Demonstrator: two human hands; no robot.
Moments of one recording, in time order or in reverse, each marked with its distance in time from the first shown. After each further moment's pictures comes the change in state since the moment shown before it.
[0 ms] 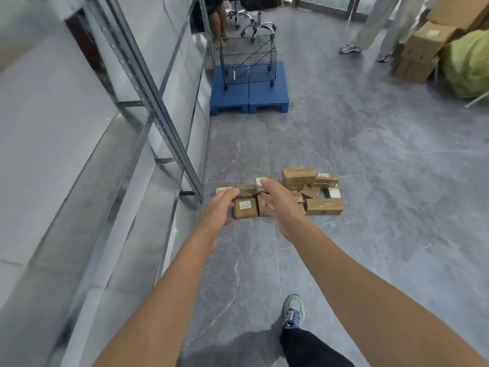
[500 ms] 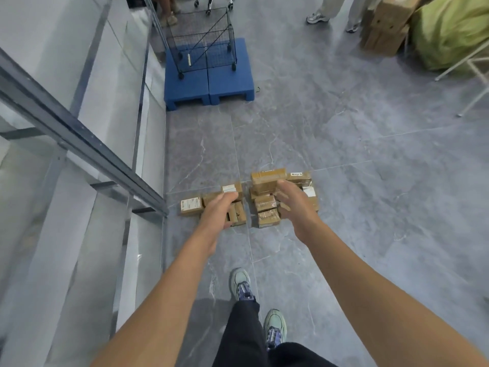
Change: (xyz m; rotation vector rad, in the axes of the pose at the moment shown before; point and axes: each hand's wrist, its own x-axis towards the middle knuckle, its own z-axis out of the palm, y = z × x) left_hand 0.198 0.057 0.135 0.058 -0.189 -0.124; right_hand 0.166 -0.051 -0.174 0.065 0.203 0.083
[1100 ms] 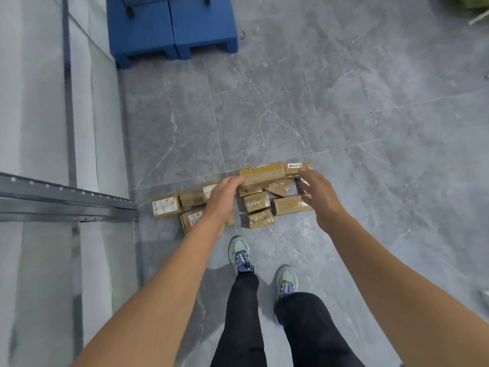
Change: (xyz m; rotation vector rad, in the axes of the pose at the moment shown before) left_hand 0.322 0.045 0.036 0.022 -0.057 -0.184; right_hand 0.299 -0.031 -0.055 -0.069 0.199 0.175
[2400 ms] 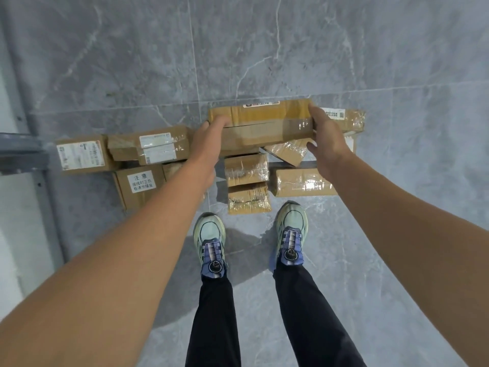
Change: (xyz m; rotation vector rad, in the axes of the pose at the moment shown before) left_hand 0.385 -0.177 0.076 -0.147 0.183 -0.319; right_hand 0.415 0.178 0.028 -0.103 -0.038 0.260
